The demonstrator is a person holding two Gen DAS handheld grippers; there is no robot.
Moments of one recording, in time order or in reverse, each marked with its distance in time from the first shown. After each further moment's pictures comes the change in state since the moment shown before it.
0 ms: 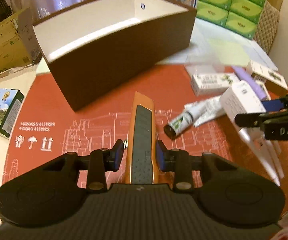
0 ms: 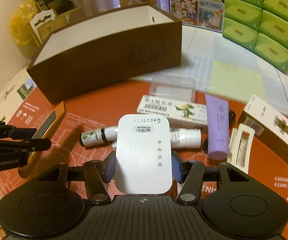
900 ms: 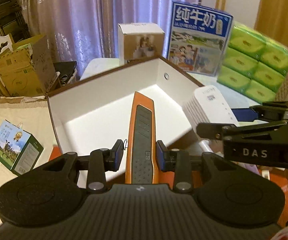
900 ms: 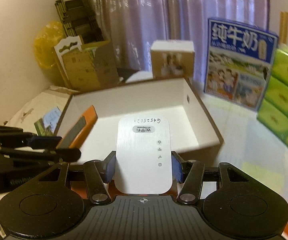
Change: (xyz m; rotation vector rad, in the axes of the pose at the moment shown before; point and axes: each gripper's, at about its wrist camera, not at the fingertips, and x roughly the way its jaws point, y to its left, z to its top) left arm -0.015 0.038 0.155 -0.099 -0.168 0.057; right arm 0.011 0.041 0.178 -0.144 -0.180 0.116
